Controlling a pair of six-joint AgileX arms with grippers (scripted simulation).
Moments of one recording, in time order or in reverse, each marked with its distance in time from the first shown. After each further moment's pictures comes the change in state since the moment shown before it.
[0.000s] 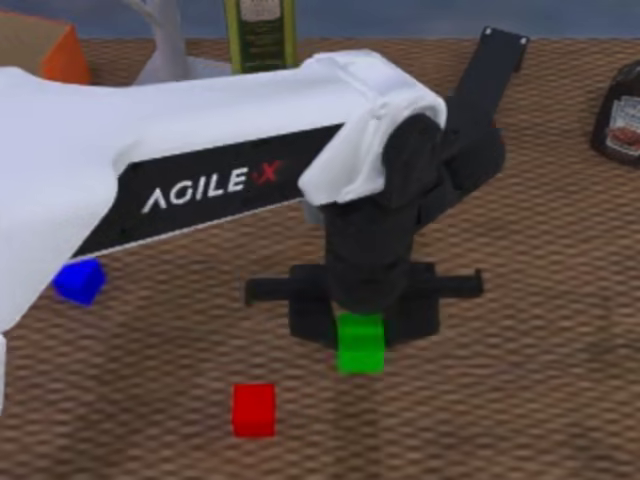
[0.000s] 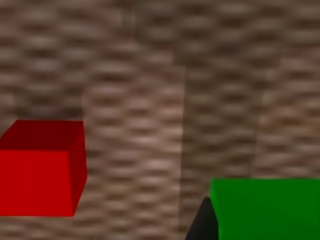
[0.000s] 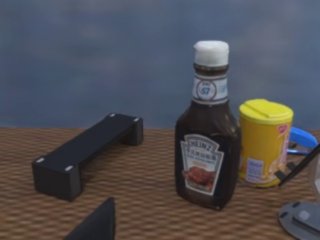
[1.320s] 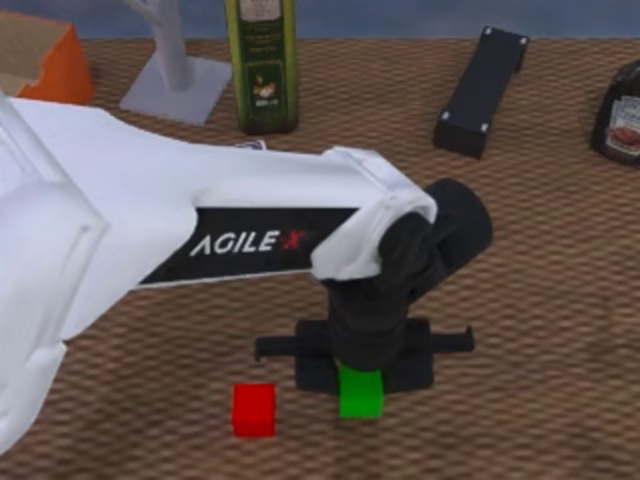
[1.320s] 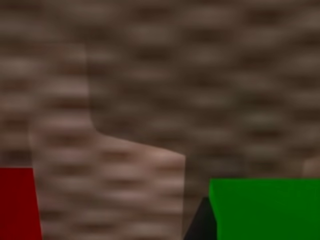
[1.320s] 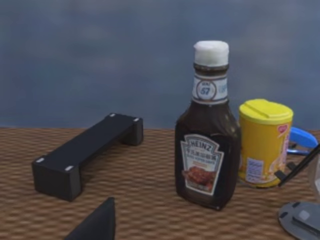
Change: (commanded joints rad) left arm -0.023 0.060 -0.192 0.256 0.000 -0.022; right arm 0.000 0.000 0.000 0.000 0.000 0.000
